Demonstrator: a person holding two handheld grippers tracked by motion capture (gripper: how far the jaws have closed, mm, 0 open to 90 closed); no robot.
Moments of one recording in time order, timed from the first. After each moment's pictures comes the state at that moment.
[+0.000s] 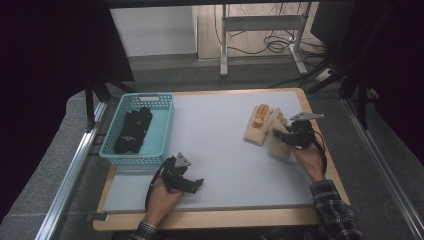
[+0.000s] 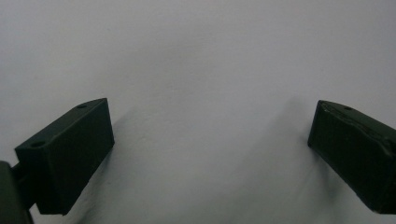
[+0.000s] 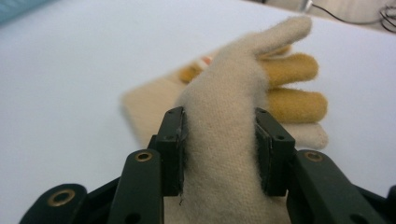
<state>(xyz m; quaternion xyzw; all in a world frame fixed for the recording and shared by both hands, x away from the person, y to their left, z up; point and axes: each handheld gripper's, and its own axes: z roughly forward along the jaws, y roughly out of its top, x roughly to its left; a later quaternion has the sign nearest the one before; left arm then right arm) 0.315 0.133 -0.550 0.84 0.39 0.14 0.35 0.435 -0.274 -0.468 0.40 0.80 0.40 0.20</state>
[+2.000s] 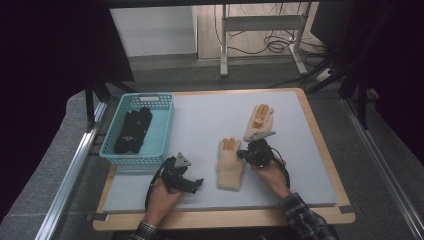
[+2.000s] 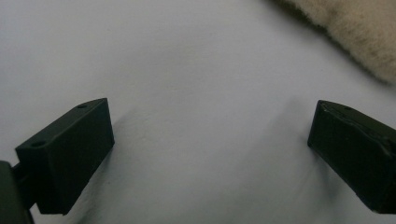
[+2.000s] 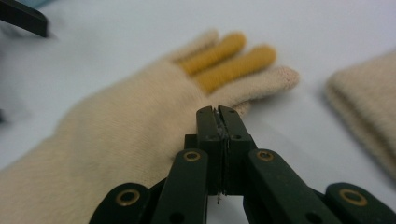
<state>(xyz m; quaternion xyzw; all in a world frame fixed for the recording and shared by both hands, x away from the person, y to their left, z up) 0.315 0.134 -0.549 0.84 0.39 0.14 0.35 0.396 -0.162 -0.516 0.34 0.85 0.38 0.11</state>
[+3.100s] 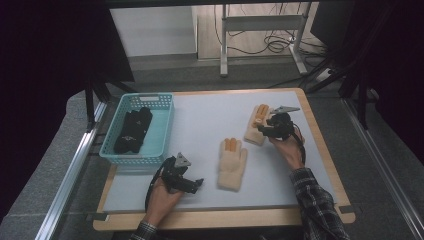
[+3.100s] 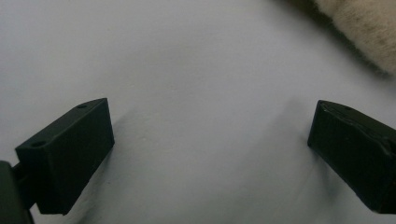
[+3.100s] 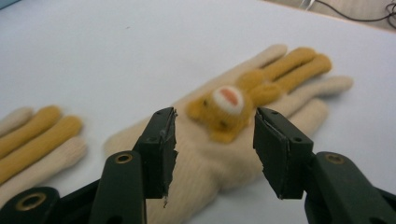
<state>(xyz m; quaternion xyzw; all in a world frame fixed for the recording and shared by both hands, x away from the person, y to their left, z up) 0.315 0.134 -0.549 0.84 0.39 0.14 0.35 0.482 -0.228 -0.495 0.41 0.80 0.38 0.21</state>
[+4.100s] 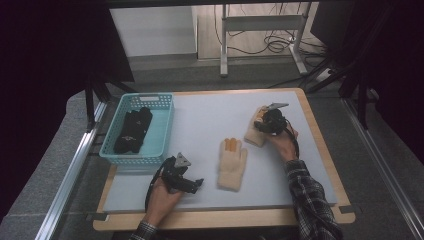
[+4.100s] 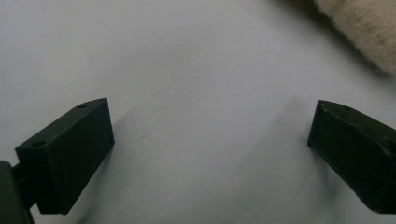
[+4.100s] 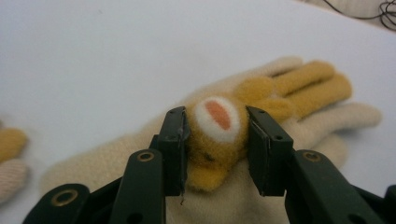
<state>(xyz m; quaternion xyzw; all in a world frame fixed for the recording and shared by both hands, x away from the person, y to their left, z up) 0.315 0.134 -0.549 0.84 0.39 0.14 0.35 0.512 -0.212 -0.509 0.40 0.82 0.35 0.22</state>
